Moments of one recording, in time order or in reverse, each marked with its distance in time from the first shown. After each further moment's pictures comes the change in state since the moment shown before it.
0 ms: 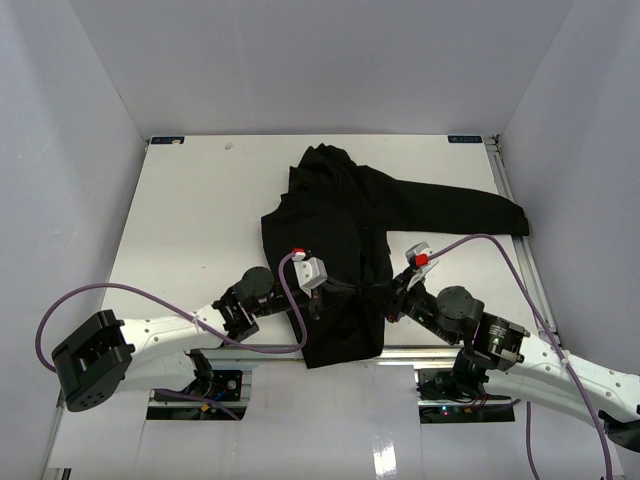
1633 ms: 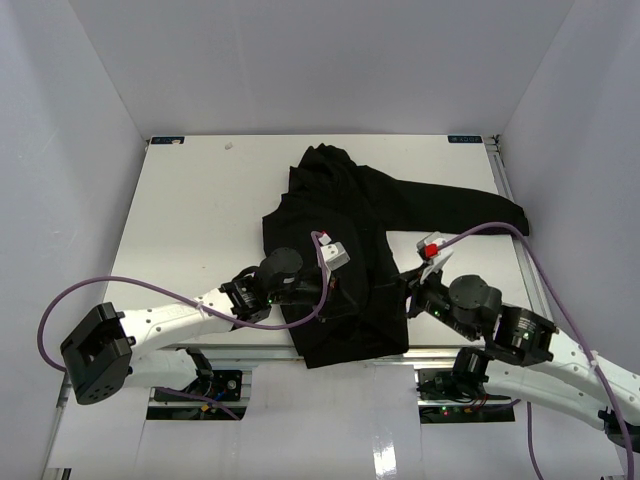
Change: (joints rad) left arm 0.007 0.066 0.230 -0.526 0.114 -0.304; right arm 0.000 0.025 0.260 -0.377 0.045 -0.050
